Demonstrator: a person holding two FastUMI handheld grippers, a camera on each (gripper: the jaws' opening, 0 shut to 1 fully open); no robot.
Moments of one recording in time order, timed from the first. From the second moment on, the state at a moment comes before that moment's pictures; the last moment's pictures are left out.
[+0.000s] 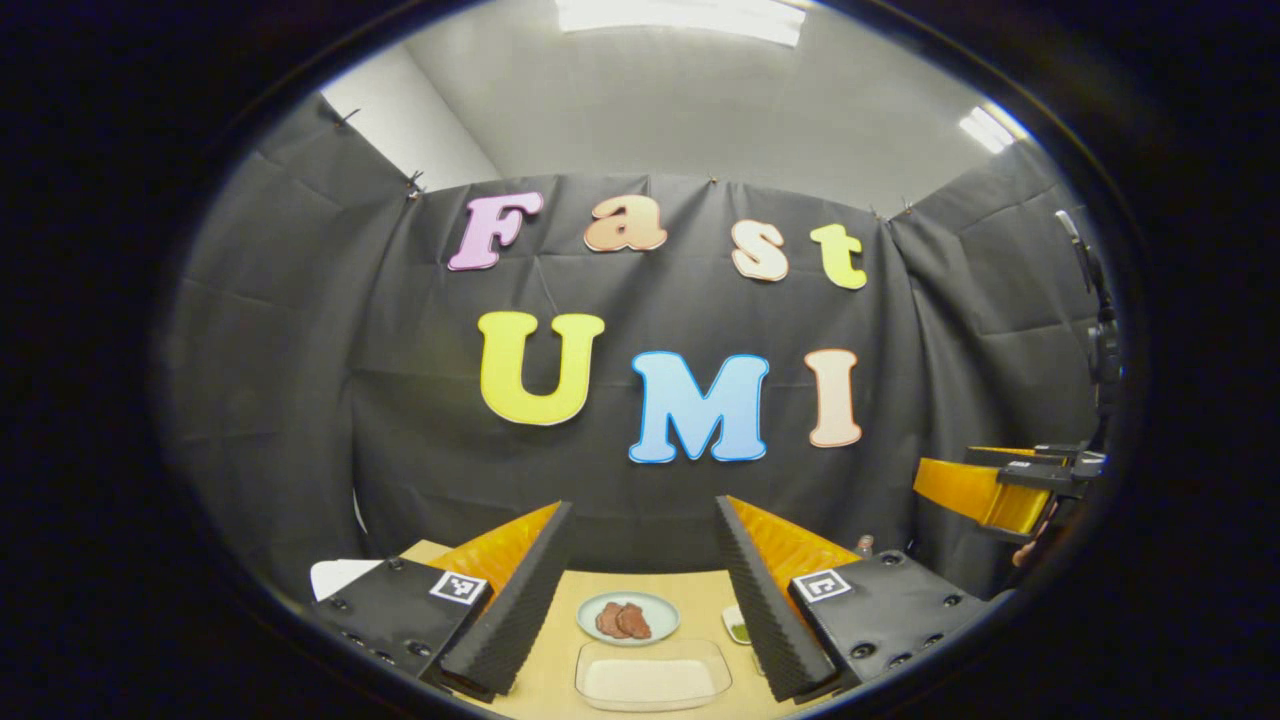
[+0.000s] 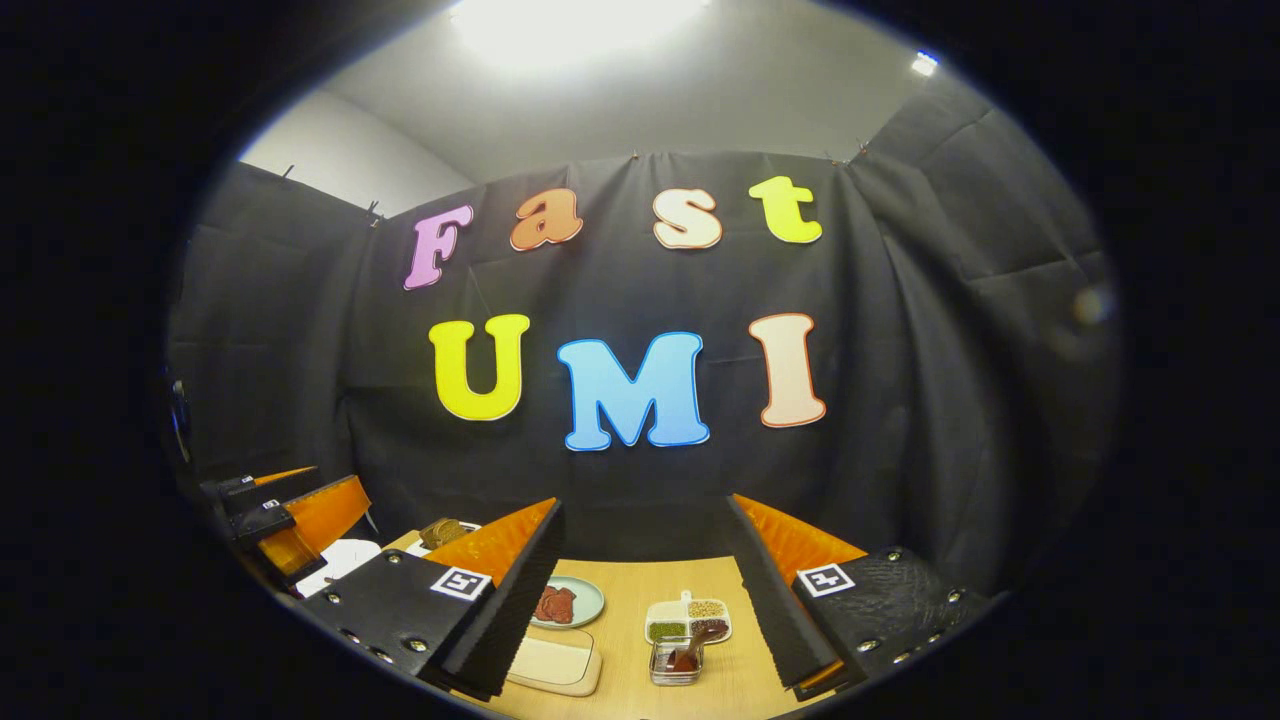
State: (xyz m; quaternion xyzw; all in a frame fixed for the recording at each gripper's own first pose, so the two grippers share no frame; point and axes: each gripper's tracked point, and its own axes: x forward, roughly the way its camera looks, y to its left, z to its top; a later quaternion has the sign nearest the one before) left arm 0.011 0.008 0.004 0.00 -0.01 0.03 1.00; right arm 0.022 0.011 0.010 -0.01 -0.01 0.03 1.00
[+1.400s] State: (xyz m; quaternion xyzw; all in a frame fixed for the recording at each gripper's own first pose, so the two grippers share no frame) left arm -0.019 0.227 -0.168 -0.11 0.21 0.16 0.96; right arm 0.038 0.053 -0.042 -0.02 0.05 0.08 1.00
